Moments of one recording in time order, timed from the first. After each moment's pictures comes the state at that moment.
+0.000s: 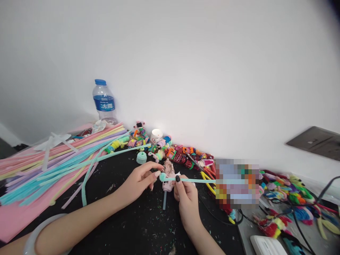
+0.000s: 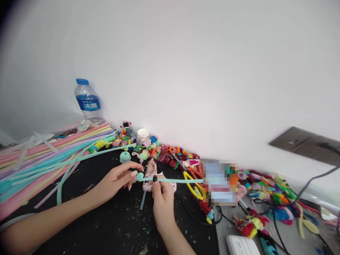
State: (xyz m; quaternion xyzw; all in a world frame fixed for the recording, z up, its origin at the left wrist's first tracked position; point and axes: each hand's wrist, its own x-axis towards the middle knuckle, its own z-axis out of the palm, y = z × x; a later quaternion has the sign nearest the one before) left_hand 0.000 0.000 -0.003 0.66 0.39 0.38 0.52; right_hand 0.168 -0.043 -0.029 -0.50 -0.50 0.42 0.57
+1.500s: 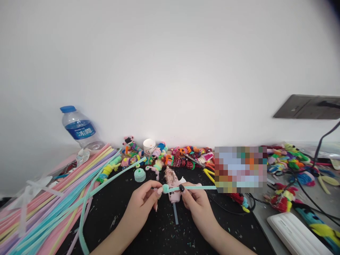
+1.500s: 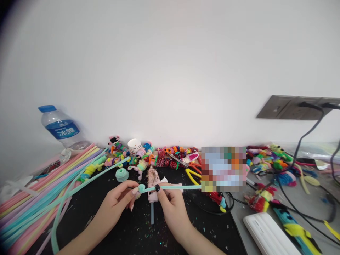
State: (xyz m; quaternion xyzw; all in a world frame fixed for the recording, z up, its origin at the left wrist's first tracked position) left_hand -0.003 0.003 -0.008 0.66 0.43 0.32 0.52; right_hand 0.167 -0.046 -0.018 -0.50 -0.49 0.44 0.57
